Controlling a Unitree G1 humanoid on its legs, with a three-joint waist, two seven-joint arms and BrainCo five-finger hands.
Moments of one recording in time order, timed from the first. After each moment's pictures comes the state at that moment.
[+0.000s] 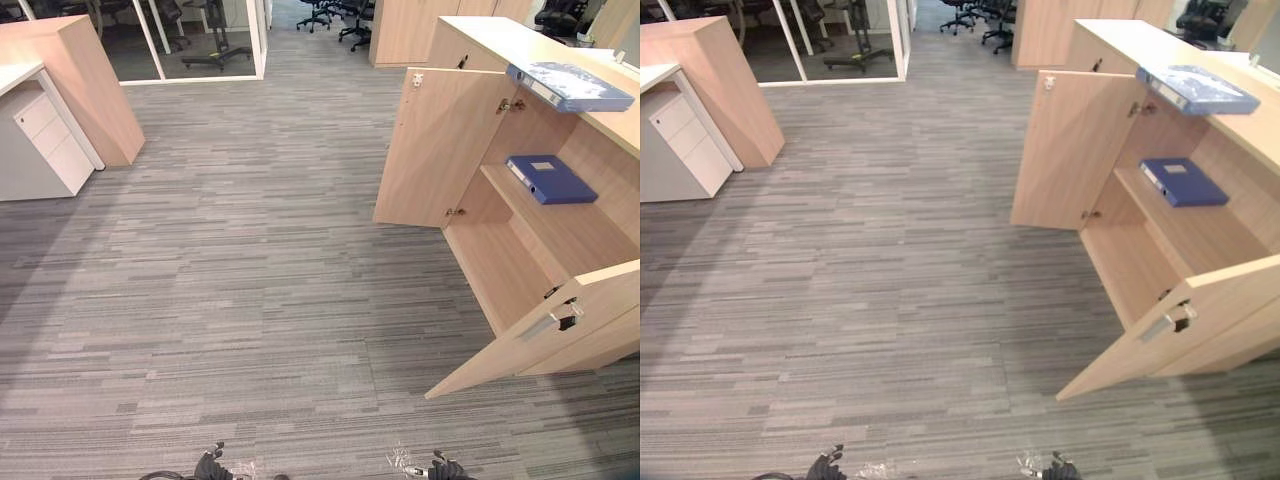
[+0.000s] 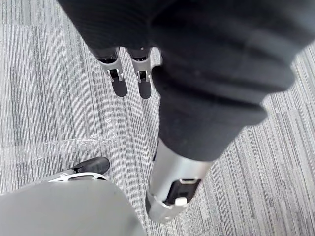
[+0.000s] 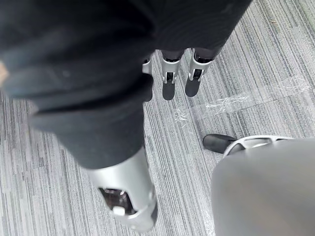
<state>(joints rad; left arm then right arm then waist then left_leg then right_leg) 0.12 0.17 -0.08 1.07 -0.06 -0.12 0.07 0.03 -0.10 -0.21 1.15 0.00 0.00 0.00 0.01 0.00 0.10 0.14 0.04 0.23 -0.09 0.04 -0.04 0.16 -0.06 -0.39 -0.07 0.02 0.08</state>
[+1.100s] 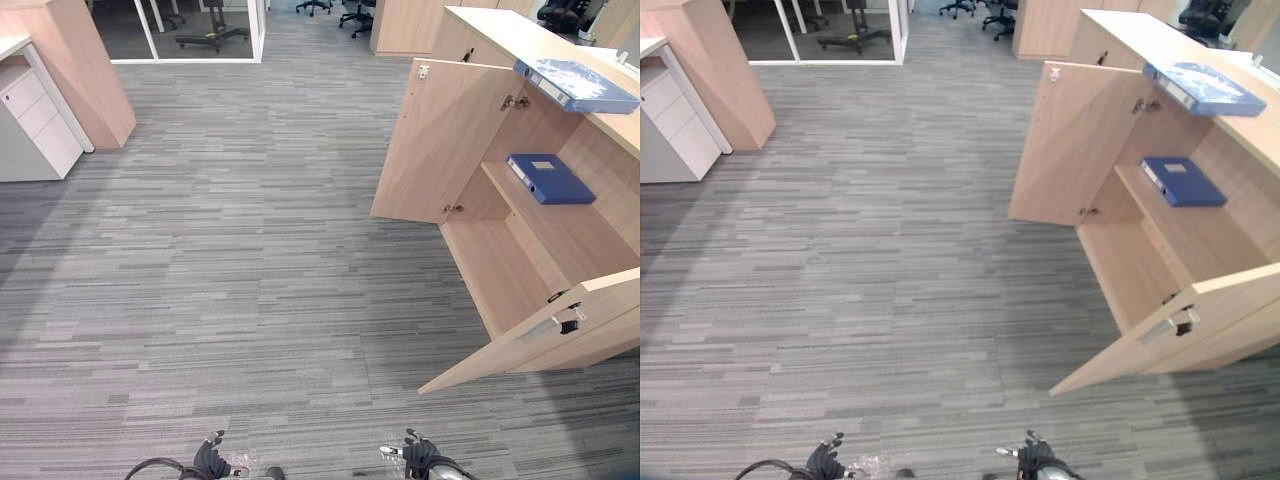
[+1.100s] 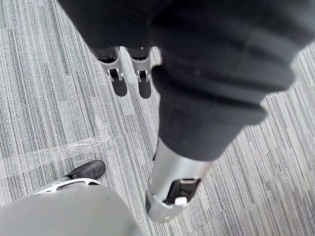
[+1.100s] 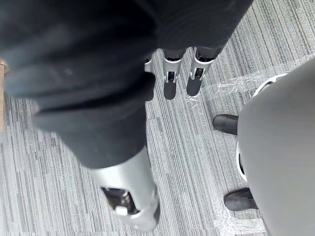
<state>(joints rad) 0.11 0.20 -0.12 1.05 0.03 -0.15 0.10 -0.02 -0.02 -0.19 1.15 0.00 0.00 0.00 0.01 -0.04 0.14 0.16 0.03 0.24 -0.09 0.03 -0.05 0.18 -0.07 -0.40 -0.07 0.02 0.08</state>
